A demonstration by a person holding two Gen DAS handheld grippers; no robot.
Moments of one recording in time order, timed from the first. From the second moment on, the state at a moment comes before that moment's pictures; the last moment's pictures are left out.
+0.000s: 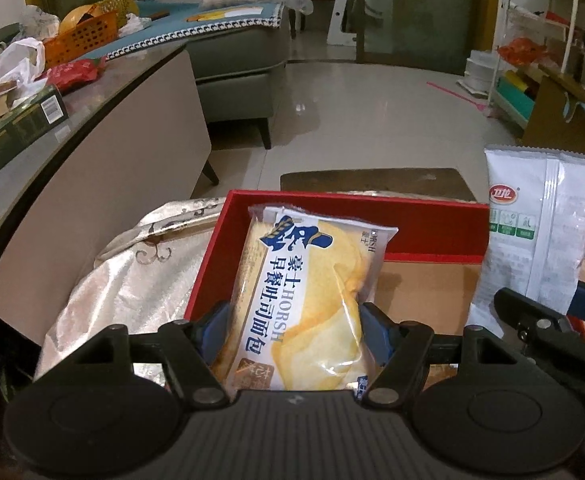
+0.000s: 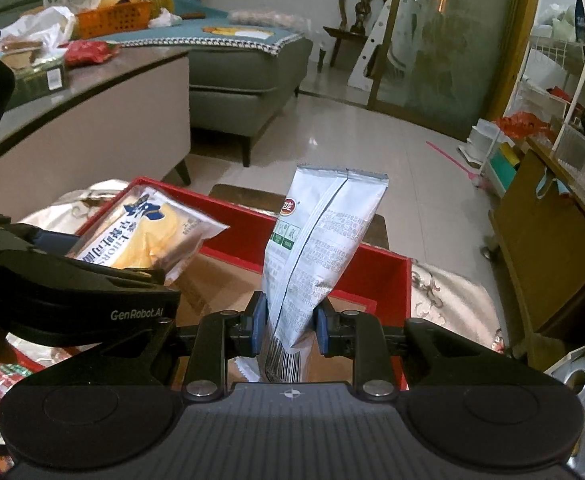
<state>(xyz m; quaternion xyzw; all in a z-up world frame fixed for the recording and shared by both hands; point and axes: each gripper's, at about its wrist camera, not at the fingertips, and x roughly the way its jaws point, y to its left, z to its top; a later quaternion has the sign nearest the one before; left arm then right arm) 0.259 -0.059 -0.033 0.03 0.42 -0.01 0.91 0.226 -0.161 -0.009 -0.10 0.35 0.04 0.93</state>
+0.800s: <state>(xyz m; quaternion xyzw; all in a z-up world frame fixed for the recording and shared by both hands) 0.271 -0.058 -0.049 0.03 0.44 0.01 0.90 0.255 -0.160 -0.046 -0.12 0.41 0.03 0.91</state>
